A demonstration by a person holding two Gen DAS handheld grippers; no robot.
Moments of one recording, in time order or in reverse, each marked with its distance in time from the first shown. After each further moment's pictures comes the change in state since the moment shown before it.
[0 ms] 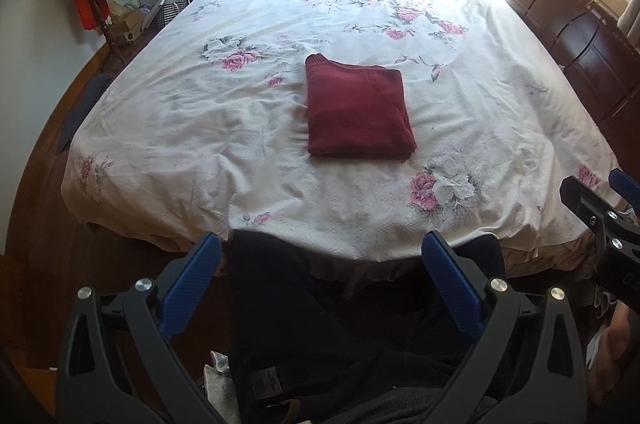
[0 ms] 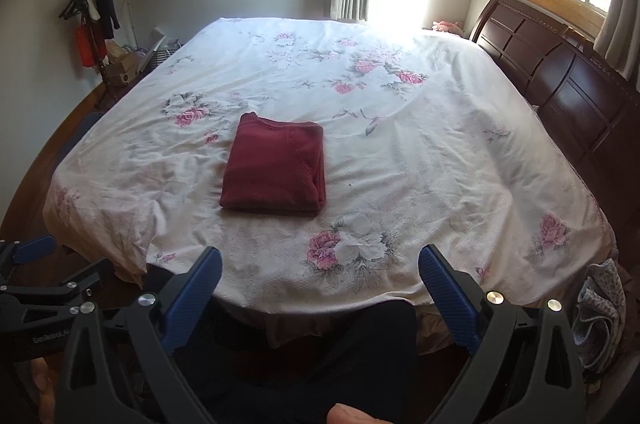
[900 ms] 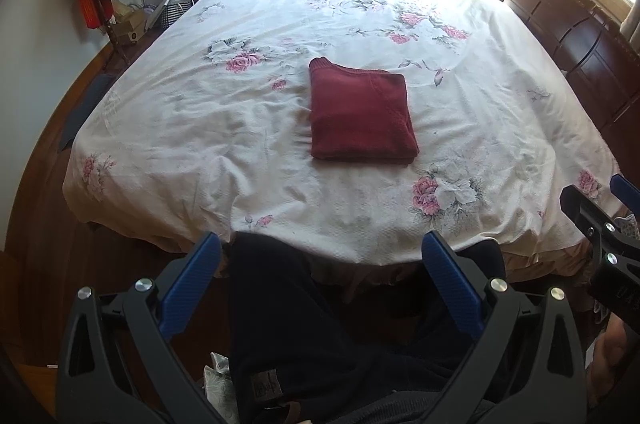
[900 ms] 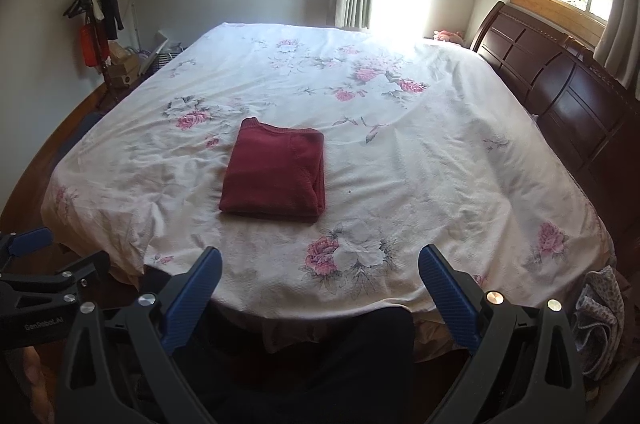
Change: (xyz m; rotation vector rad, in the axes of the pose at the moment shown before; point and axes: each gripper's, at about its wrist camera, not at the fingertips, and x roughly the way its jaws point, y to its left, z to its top) left arm -0.003 0.003 0.003 -0.010 -0.014 0.009; right arm -0.002 0.005 0.000 -0.015 -0.028 -0.004
